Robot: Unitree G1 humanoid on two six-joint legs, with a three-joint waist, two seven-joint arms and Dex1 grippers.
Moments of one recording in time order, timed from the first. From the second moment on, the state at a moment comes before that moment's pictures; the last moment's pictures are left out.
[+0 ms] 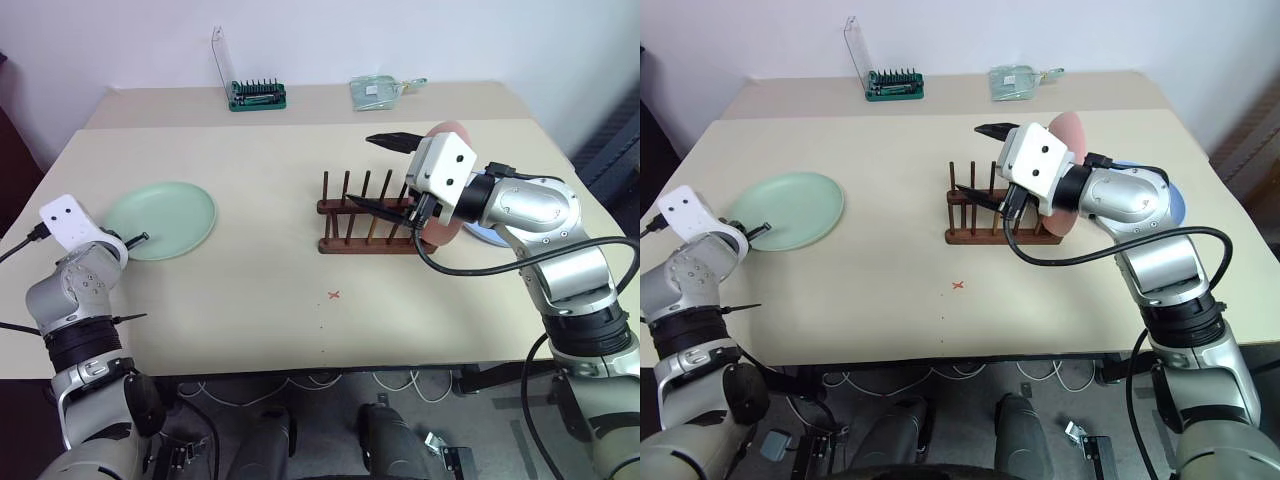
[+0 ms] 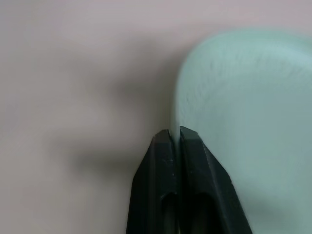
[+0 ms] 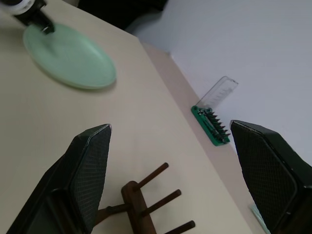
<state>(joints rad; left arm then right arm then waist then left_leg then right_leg) -0.60 0.44 0.60 0.25 -0.39 0.83 0.23 -0.68 -0.69 0.13 -0.27 0.22 0.26 0.78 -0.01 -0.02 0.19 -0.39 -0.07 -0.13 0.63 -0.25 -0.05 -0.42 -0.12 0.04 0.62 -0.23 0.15</state>
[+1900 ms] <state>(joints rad) -0.81 0.26 0.41 0.07 -0.31 0.27 0.17 -0.75 -0.45 0.20 -0.04 -0.28 -0.04 0.59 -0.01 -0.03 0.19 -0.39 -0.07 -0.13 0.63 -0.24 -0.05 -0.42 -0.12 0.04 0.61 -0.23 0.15</state>
